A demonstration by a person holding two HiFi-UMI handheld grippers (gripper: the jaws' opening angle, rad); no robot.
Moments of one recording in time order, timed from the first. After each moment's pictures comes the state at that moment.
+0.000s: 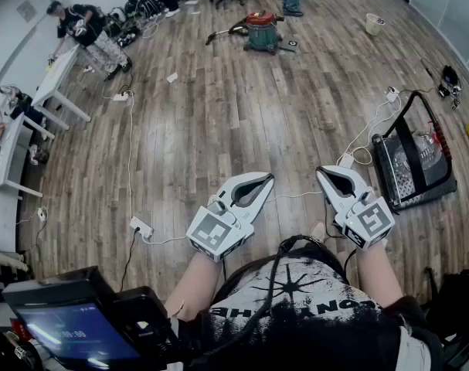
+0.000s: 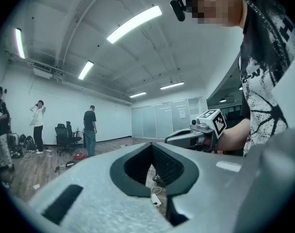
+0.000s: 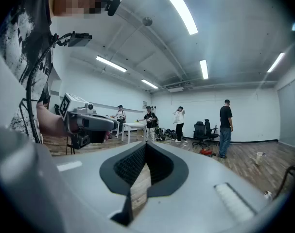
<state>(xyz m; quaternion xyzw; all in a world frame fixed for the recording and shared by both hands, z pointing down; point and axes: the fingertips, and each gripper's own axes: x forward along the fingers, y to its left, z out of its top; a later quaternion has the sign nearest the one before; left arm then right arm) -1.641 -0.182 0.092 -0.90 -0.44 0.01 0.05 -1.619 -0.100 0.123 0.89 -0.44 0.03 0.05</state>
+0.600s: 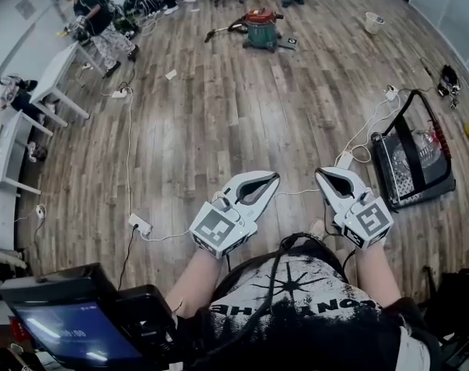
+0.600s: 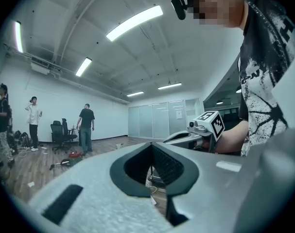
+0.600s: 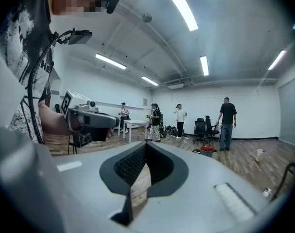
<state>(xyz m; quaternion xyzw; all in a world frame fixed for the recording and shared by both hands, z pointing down) -1.652 -0.172 0.104 -0.89 -0.45 -0.03 0.03 -1.629 -0.099 0.135 0.89 -0.45 0.05 0.05</state>
